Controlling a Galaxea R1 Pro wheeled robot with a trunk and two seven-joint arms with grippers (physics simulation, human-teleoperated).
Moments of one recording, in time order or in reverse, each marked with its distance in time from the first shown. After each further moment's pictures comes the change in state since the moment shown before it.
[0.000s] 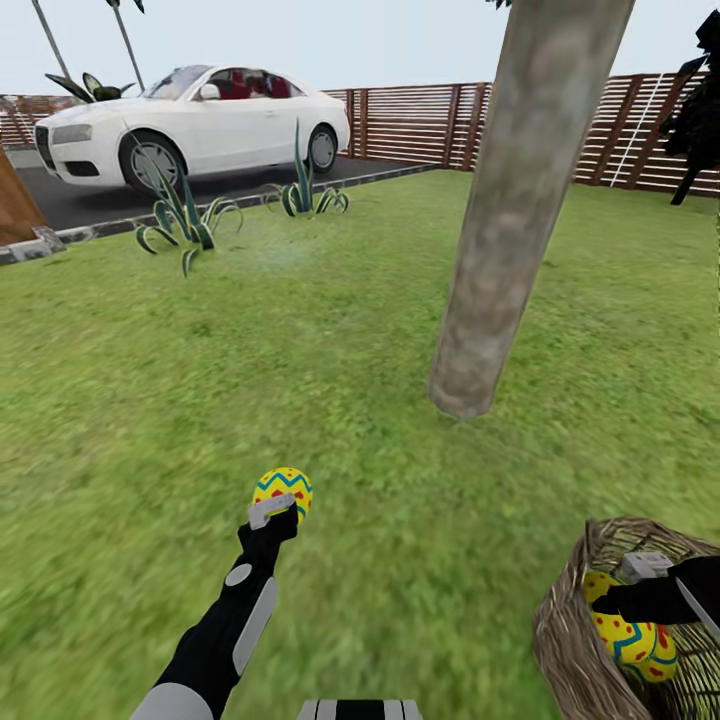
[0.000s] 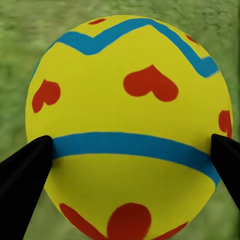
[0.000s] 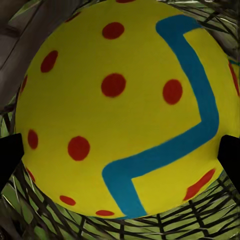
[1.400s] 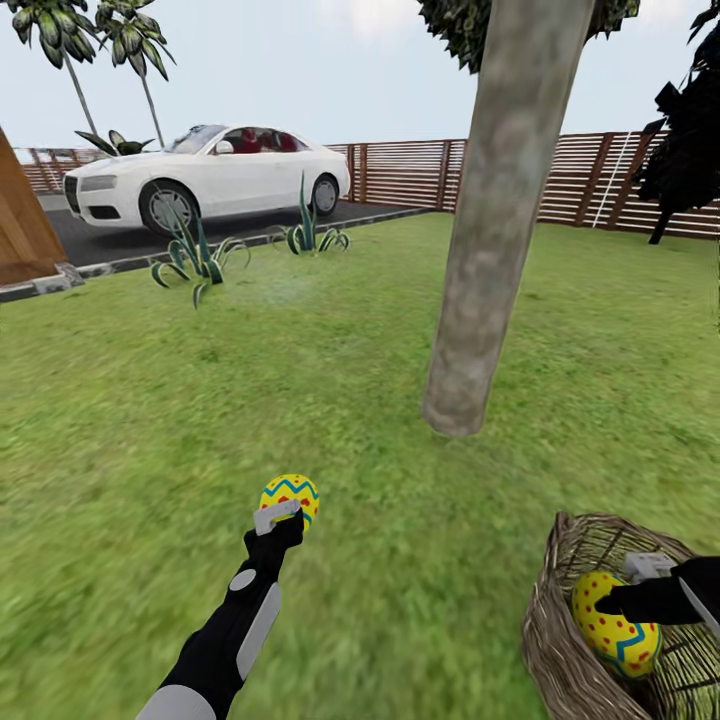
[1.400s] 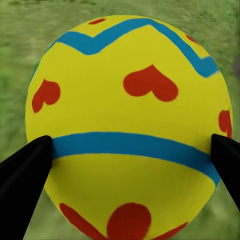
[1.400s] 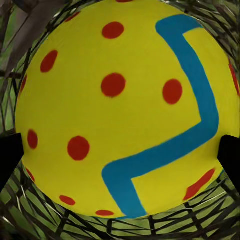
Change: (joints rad) left arm 0.000 -0.009 -0.003 0.037 0.001 0.000 -0.025; right arm 0.000 -0.008 0.001 0.000 -0.004 0.002 0.000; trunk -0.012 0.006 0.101
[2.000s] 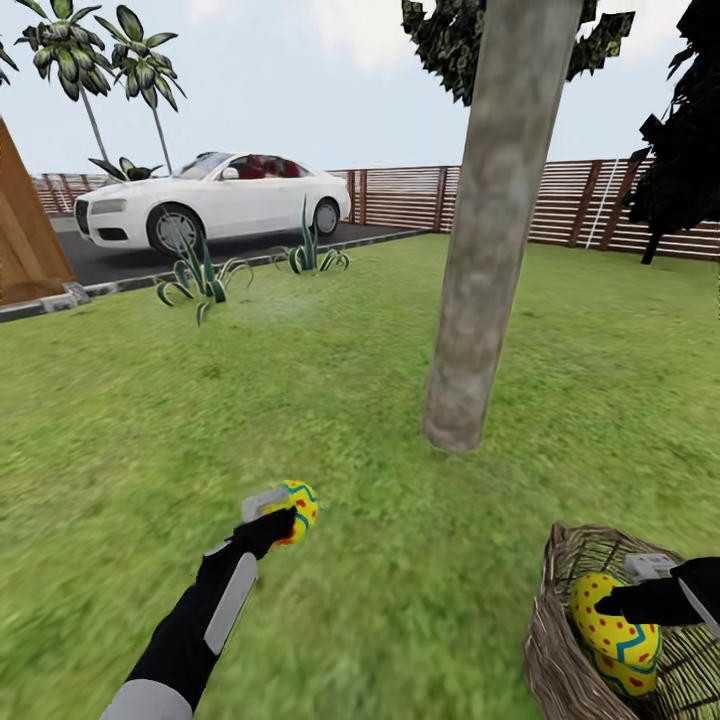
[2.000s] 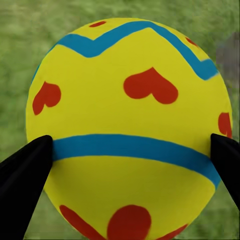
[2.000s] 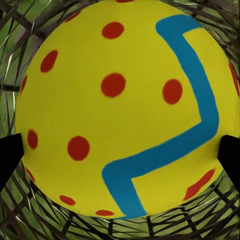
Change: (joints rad) left arm 0.007 0.068 0.003 -0.217 0.195 0.408 0.004; right arm 0.000 0.001 0.000 0.005 0.000 0.000 0.000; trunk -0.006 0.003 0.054
